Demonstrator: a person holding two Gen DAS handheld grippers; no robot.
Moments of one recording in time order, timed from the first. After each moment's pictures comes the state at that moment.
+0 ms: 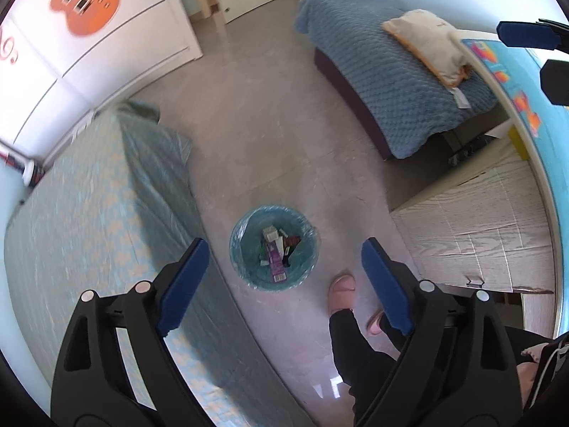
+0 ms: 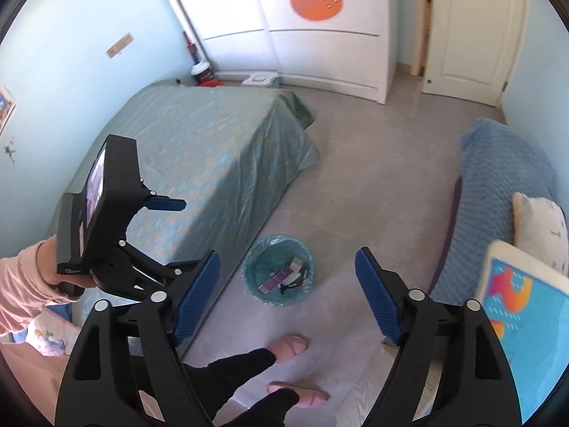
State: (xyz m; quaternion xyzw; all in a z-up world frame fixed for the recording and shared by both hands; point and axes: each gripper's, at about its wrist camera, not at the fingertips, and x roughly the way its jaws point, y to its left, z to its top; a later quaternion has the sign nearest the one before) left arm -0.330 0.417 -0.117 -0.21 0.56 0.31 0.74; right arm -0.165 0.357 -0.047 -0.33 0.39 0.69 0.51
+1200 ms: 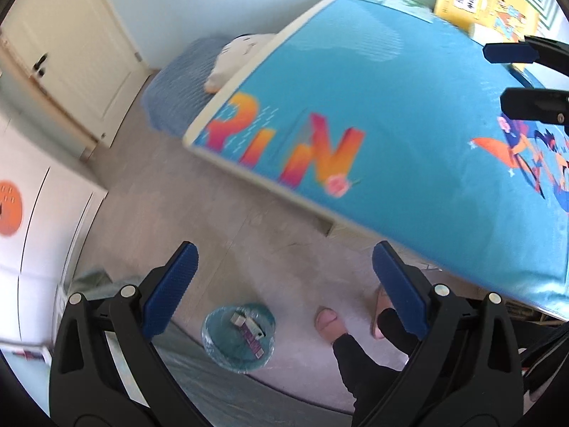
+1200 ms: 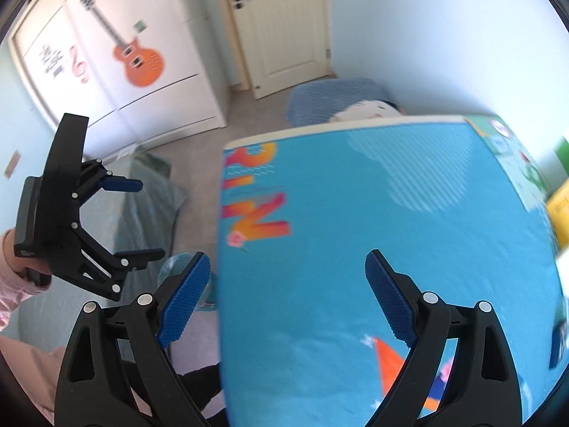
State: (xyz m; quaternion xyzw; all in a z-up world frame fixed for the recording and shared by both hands) left arm -0.098 0.267 -0.053 0.01 0.56 0.09 0.82; right arm 0.013 0.112 -0.022 -0.20 0.43 0.48 0.74
